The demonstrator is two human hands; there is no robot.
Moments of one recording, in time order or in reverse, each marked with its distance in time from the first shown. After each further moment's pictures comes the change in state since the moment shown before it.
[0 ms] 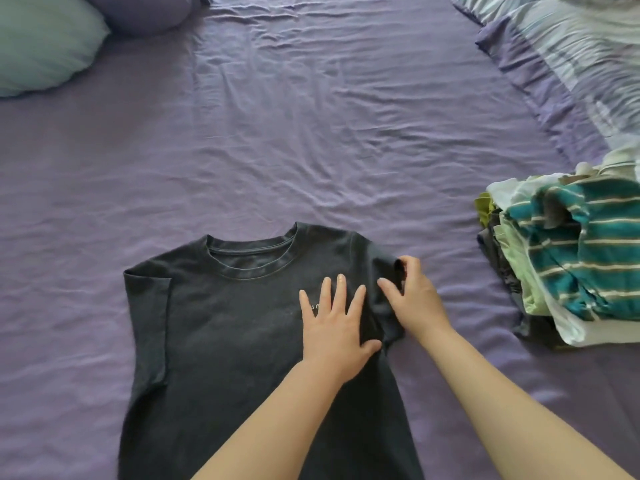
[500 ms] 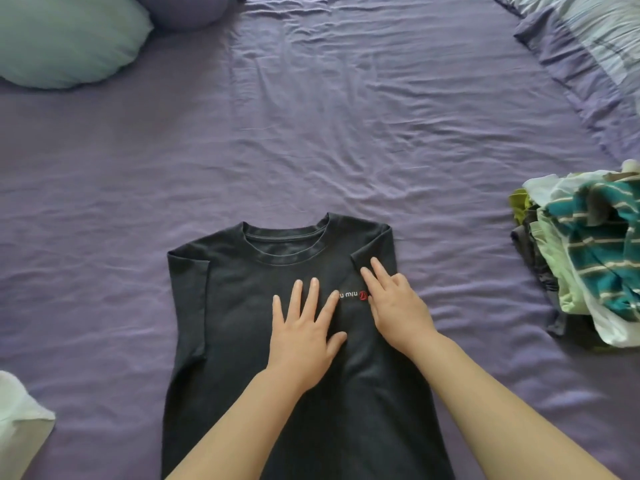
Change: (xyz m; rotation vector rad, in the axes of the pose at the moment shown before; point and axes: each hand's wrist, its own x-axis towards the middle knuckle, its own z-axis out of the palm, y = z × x) left_hand -0.047 -0.079 0.016 0.055 0.052 -0.088; right_hand -0.023 -0.028 0.051 -0.593 -0.218 -0.373
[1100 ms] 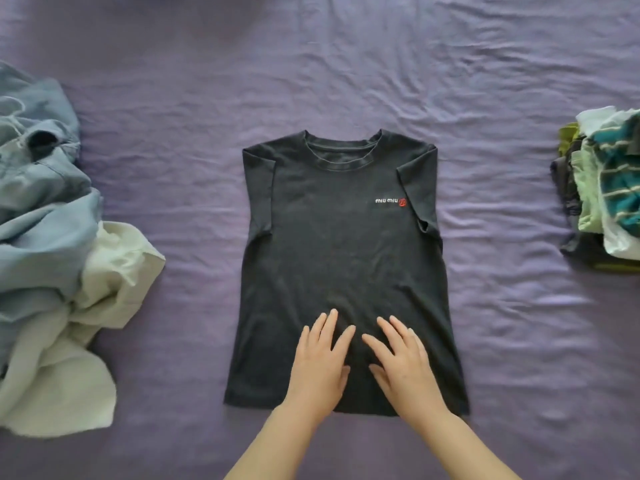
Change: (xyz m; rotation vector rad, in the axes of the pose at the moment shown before) left_hand -0.230 0.033 0.041 -0.244 -0.150 -0.053; right_hand -0.243 -0.079 0.054 0.083 -0.062 -0.155
